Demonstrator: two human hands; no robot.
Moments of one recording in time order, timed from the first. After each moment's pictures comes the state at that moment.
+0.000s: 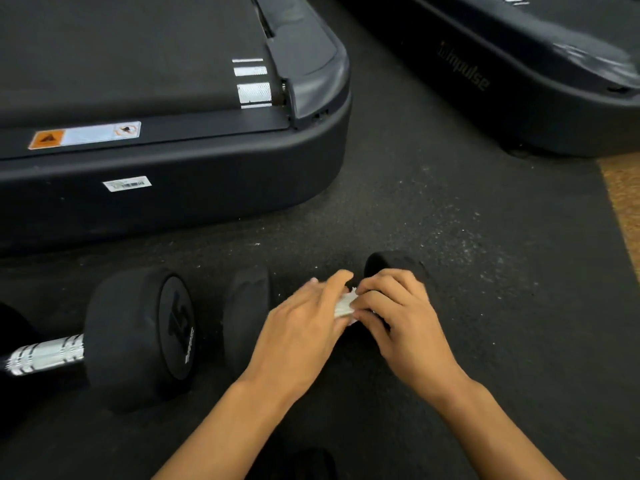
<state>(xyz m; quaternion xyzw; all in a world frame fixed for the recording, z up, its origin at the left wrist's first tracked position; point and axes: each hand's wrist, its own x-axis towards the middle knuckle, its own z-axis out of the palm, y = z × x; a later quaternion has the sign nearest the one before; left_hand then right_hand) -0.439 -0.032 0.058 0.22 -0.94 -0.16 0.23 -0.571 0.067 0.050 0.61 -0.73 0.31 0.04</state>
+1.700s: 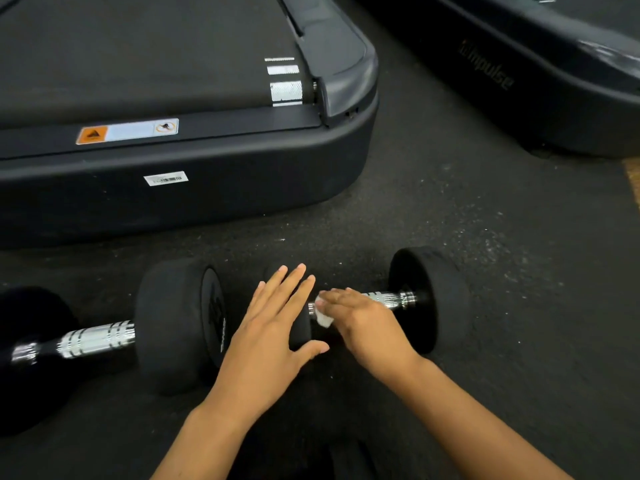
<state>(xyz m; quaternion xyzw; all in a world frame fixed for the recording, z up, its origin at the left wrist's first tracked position) -0.372 -0.062 0.043 0.29 -0.93 -0.22 0.12 -0.530 0.014 0.004 0.66 -0.72 0.21 -0.03</state>
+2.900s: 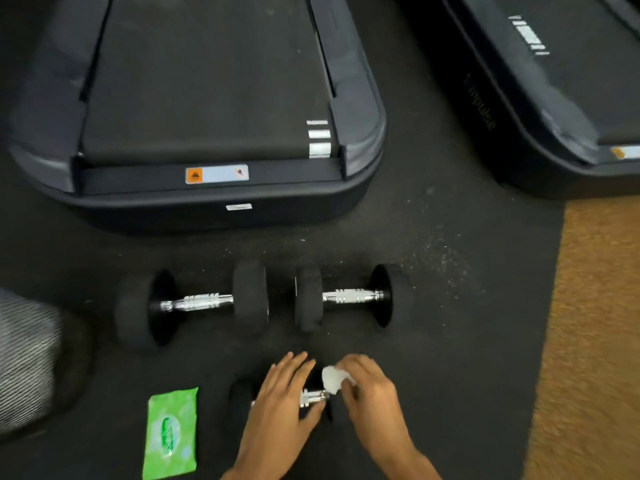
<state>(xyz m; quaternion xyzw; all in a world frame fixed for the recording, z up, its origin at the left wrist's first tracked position) -0.269 0.042 0.181 0.37 -0.87 -0.32 0.05 -0.416 0.120 0.201 0.50 -0.79 0.29 -0.19</state>
